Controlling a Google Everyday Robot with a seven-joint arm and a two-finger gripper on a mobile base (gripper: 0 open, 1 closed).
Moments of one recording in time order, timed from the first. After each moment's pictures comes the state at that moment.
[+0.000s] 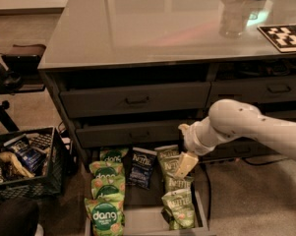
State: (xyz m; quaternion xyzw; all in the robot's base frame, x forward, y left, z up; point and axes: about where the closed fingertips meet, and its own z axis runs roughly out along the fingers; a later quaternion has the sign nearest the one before) arm 0.532 -0.123 0.602 -0.62 0.75 0.11 0.22
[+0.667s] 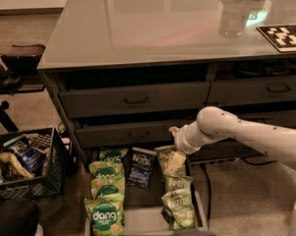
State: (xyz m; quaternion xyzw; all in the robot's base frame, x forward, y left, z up) arm 0.587 -0.093 0.524 -0.62 0.73 0.15 0.25
